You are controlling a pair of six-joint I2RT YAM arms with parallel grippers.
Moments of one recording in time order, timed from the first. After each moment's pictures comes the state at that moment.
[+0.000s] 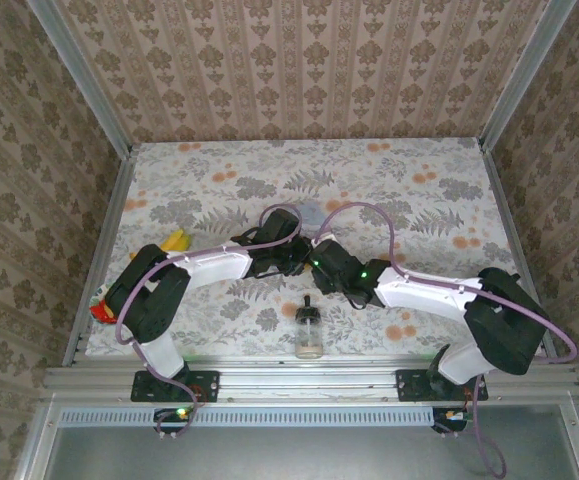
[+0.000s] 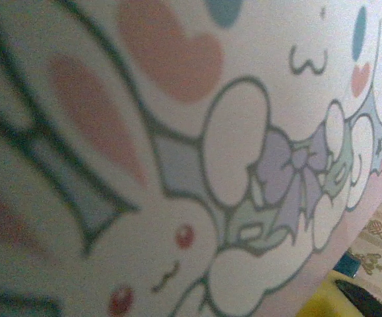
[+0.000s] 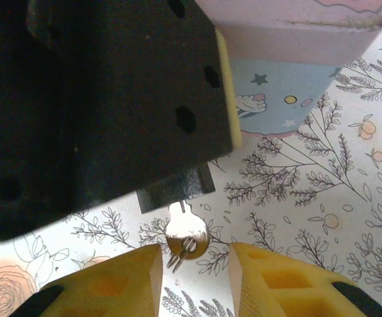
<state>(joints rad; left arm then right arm) -0.80 1.72 0.98 -0.05 0.27 -1.38 0.85 1.49 0.82 -0.27 0.31 0.34</state>
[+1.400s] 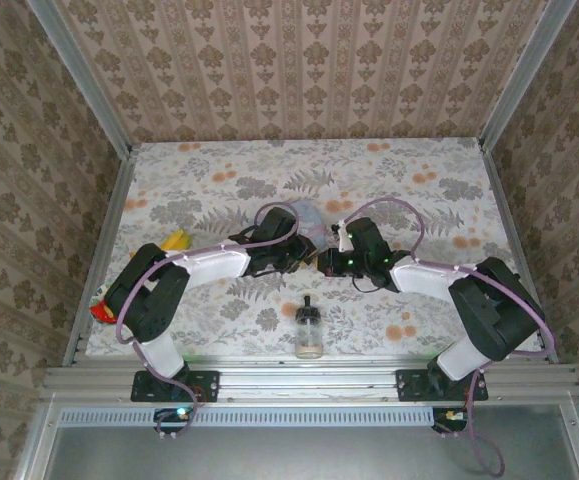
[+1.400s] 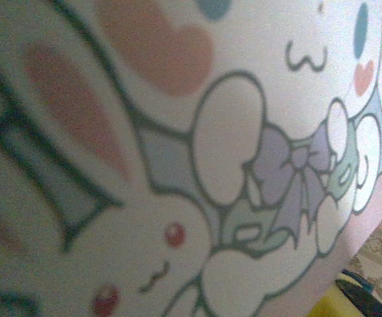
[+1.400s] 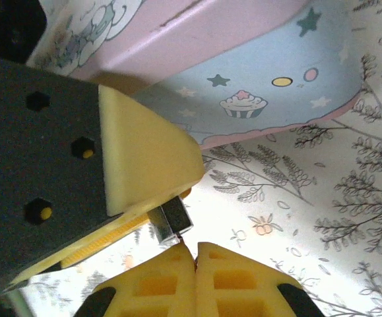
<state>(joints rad) -0.78 1.72 0.98 -0.07 0.22 -1.36 0.52 1.56 0.69 0.13 -0.37 0.63</state>
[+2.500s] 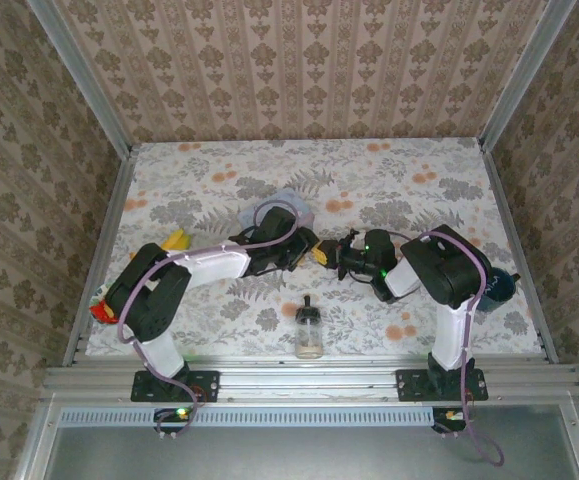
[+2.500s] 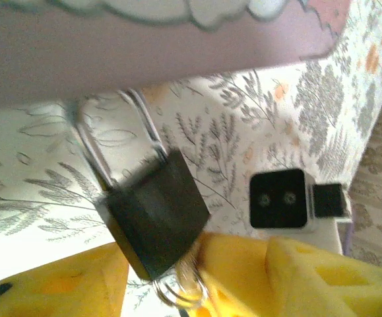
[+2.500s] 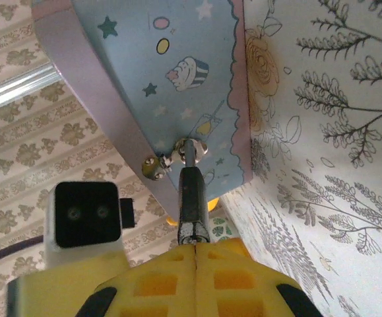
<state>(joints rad) -0.78 1.73 0.96 0.02 0.19 -1.37 0.42 1.96 0.55 1.16 -0.59 1.78</state>
